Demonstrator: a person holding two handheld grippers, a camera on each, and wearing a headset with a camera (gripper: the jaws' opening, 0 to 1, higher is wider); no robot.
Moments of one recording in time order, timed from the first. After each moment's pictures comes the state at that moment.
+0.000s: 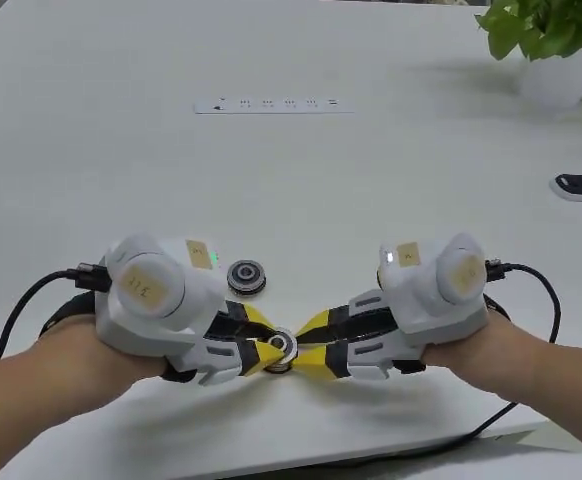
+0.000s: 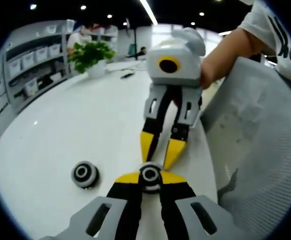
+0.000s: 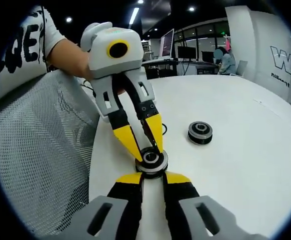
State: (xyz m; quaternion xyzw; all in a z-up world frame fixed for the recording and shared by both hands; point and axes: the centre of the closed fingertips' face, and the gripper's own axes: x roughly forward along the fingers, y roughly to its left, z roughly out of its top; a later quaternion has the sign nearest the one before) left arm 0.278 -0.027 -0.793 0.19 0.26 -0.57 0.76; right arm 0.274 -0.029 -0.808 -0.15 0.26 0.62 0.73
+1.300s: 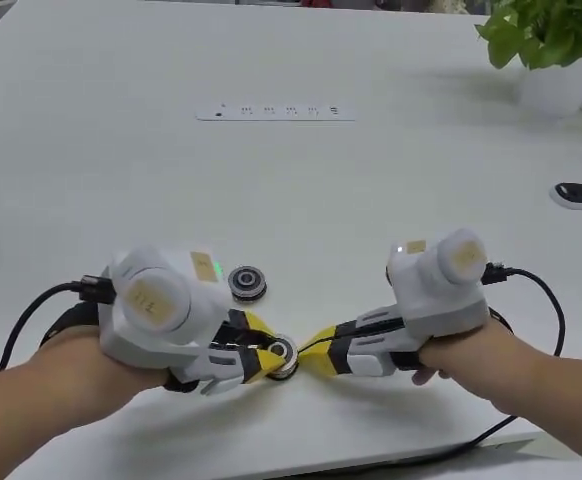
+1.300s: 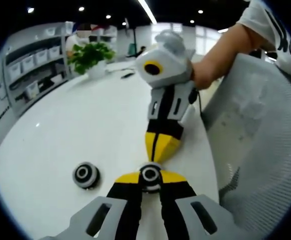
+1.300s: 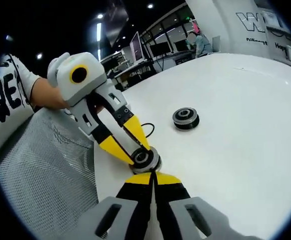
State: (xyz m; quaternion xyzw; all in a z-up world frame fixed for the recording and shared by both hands) left arm 0.277 -0.028 -0.793 0.20 0.25 -0.56 0.76; right arm 0.281 -0.035 -0.812 -0.01 0.35 0.56 0.75
